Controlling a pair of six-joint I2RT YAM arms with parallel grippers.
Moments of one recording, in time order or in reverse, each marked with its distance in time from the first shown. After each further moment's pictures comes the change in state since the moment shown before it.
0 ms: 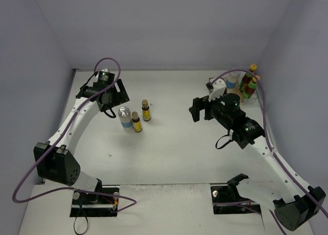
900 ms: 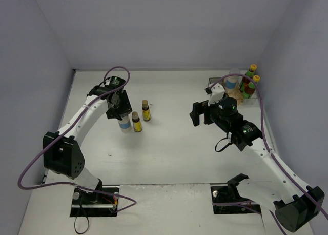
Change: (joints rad) left arm -0.064 0.109 0.001 -0.122 -0.026 -0.051; right arm -0.006 -0.027 -0.082 -0.015 0.019 0.016
